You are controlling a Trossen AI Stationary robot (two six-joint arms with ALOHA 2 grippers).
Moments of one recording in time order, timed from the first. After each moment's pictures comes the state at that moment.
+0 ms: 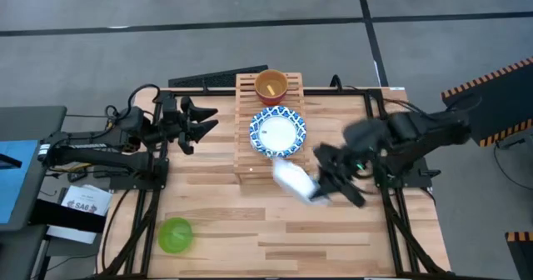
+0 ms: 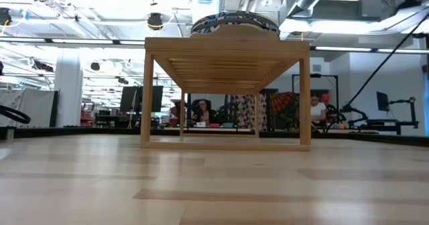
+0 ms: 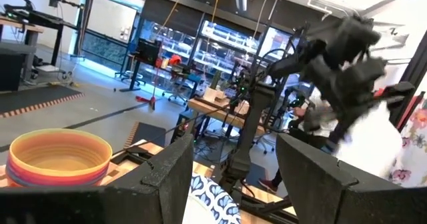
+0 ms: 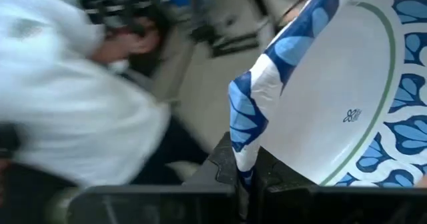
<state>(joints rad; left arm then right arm) 0.08 0.70 0.68 0.31 -0.17 -0.32 0.31 1.37 1.67 -0.74 -0.33 0.52</state>
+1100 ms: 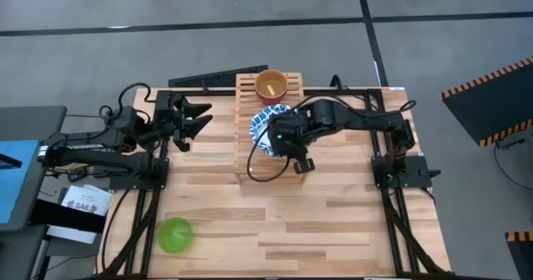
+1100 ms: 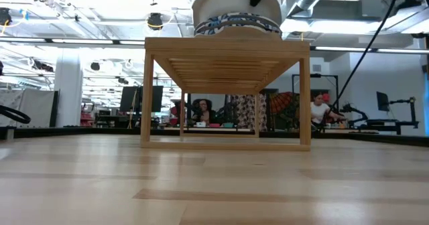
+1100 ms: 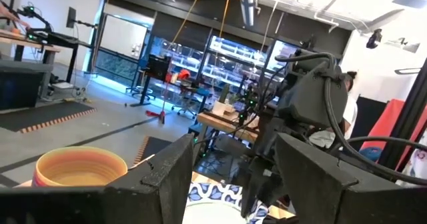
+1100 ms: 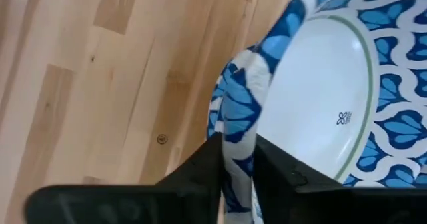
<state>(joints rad) 0.08 0.66 0.69 0.31 -0.22 -0.28 0.03 1.90 2.16 -1.46 0.09 -0.30</state>
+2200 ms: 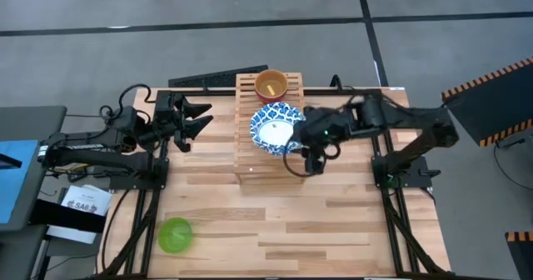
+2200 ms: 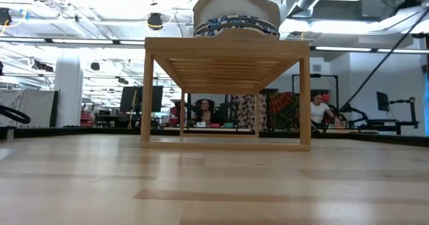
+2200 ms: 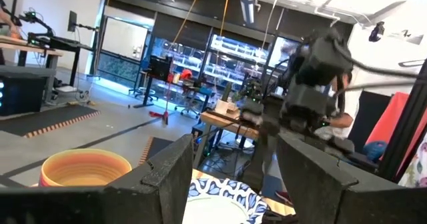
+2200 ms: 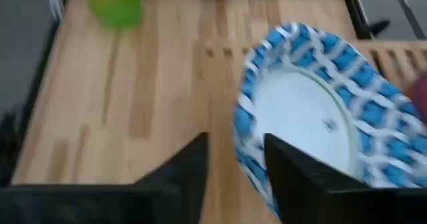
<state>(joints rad) 0.08 0.66 0.68 0.30 -0.22 -0.25 0.08 1.51 1.76 -1.04 0.12 0.05</state>
